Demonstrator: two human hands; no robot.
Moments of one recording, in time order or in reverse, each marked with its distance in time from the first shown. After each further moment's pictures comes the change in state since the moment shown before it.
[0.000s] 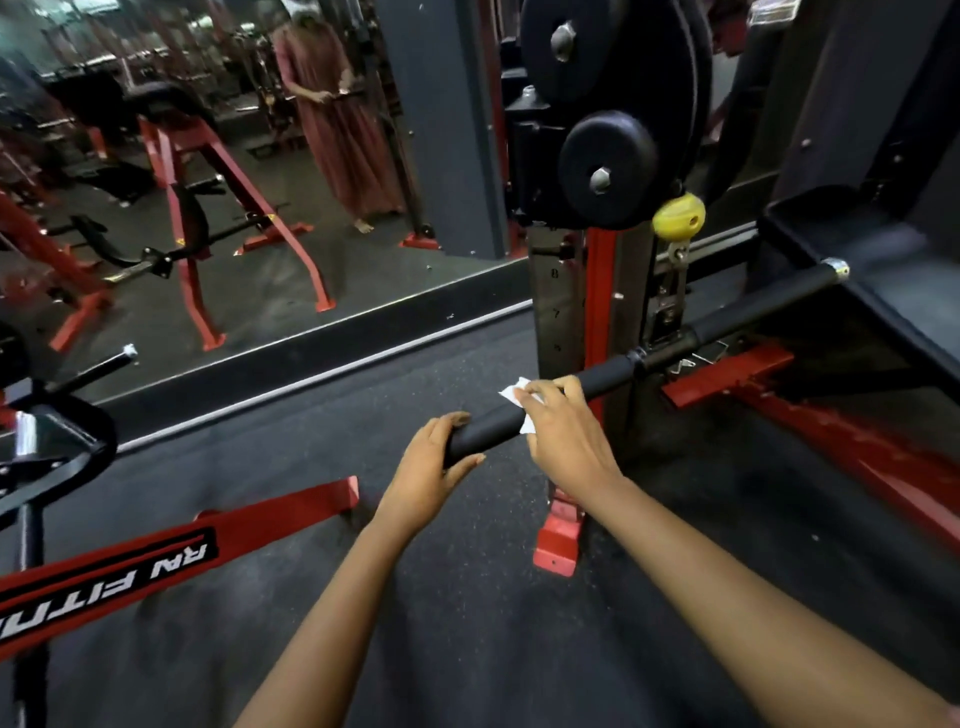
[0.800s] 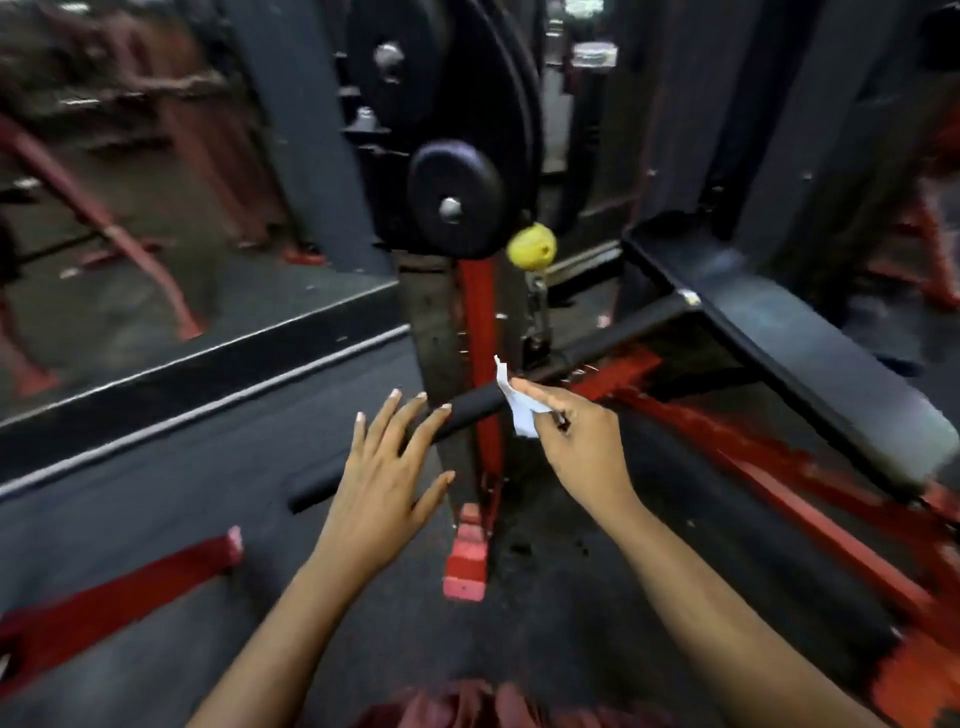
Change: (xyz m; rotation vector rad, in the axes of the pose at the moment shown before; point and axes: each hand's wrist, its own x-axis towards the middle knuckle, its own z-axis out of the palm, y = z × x) left_hand 0.040 0.075 0.033 0.383 0.083 0.378; right_hand -0.028 0.072 -0.087 0.580 0.324 0.328
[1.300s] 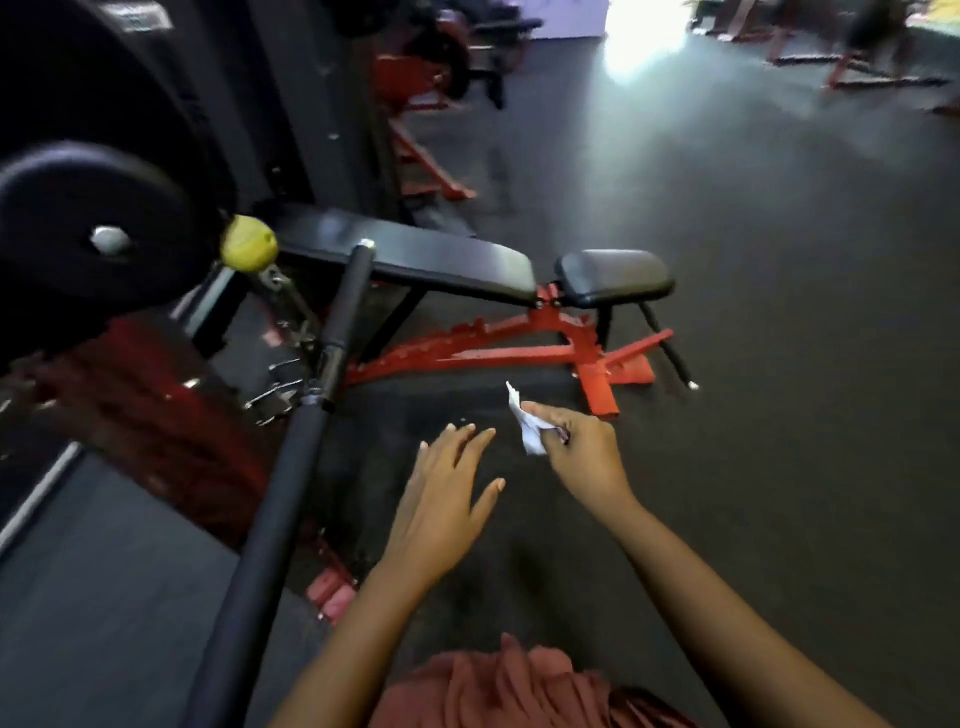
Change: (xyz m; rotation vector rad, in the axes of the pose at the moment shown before) left_hand 0.022 0.054 0.063 -0.556 -0.474 0.791; right_hand -0.136 -0.006 0.019 -0.369 0.810 0.635
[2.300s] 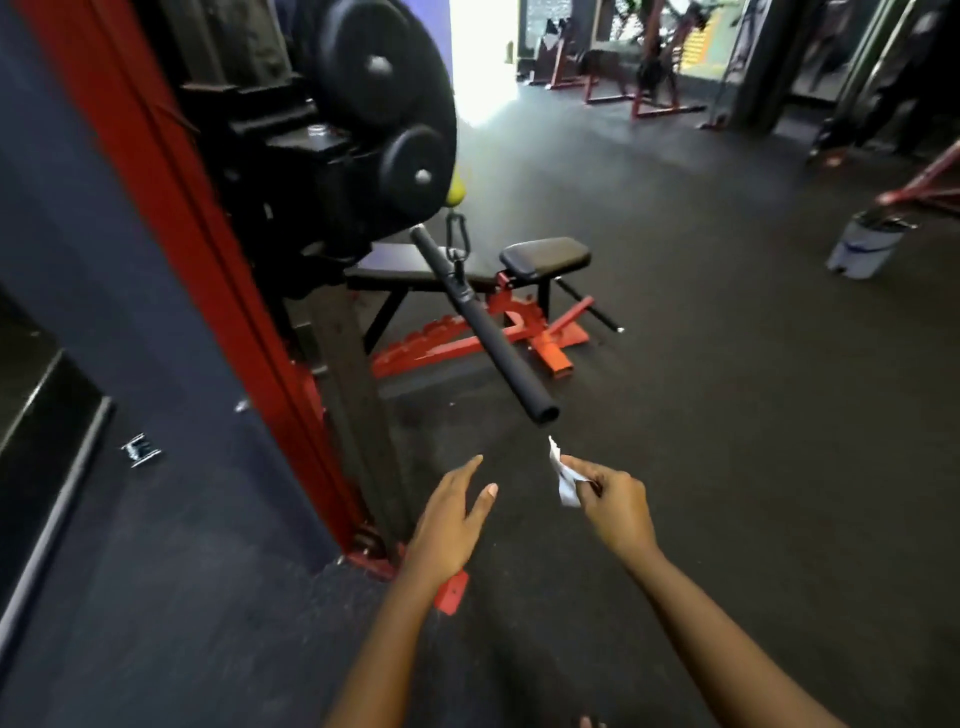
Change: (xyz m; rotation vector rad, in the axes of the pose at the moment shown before) left_hand -0.248 -0.203 -0.095 -0.456 -0.204 0.141; right_hand -0.297 -0.137 0.209 -0.112 0.375 0.351
